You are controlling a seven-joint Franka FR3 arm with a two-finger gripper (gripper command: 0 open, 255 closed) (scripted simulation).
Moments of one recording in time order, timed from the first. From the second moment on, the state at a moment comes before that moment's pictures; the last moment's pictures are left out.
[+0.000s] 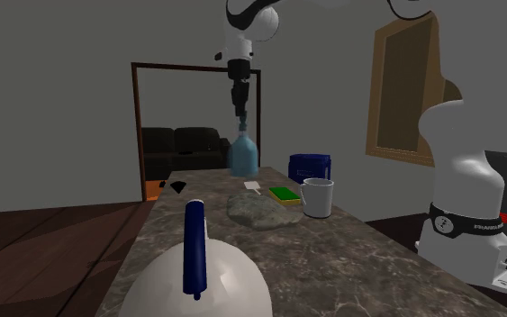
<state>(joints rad) -0.29 0.18 -0.57 -1.60 0.12 1.71 -0.91</state>
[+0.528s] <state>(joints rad) -0.30 0.19 -0.57 -1.48 0.12 1.60 -0.91</state>
